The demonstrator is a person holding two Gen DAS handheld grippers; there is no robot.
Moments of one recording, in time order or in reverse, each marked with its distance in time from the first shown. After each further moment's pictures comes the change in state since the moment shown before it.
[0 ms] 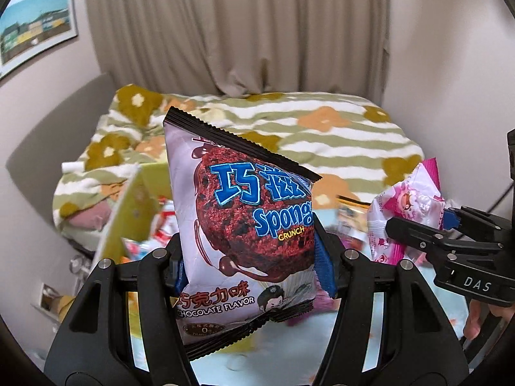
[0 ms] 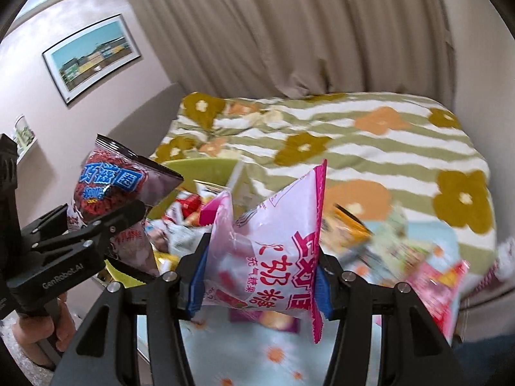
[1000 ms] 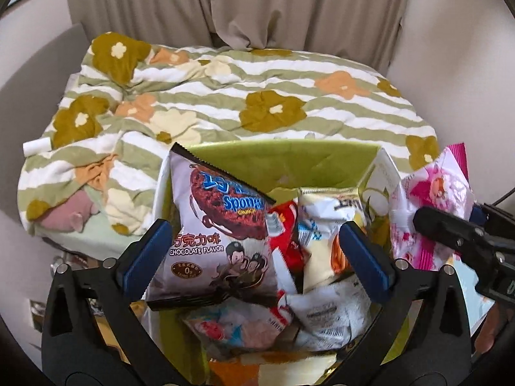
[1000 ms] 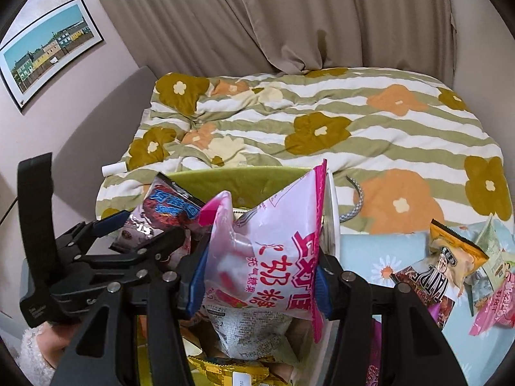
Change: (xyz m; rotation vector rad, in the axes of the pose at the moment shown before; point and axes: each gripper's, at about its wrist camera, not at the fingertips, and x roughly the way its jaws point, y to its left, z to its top) left arm 0.163 0.179 0.018 -0.002 0.208 -0.168; right arm 0.166 0.109 0.048 0.127 0.112 -0.141
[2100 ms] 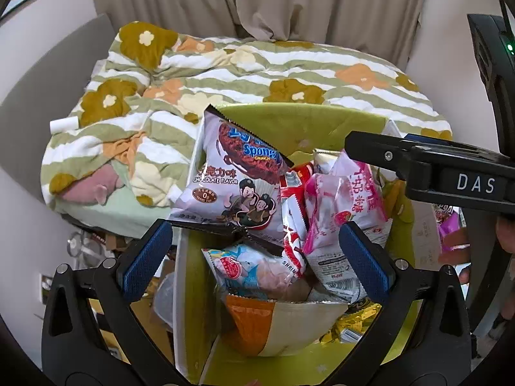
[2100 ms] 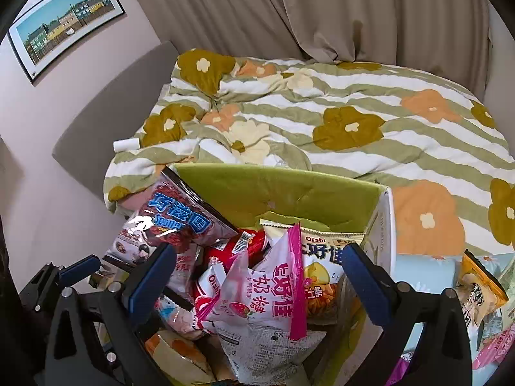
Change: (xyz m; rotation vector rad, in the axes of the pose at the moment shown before) left arm -0.035 0.007 -0.034 -0.047 0.026 0.097; right arm 0.043 0.026 0.023 -0.111 0.056 0.059
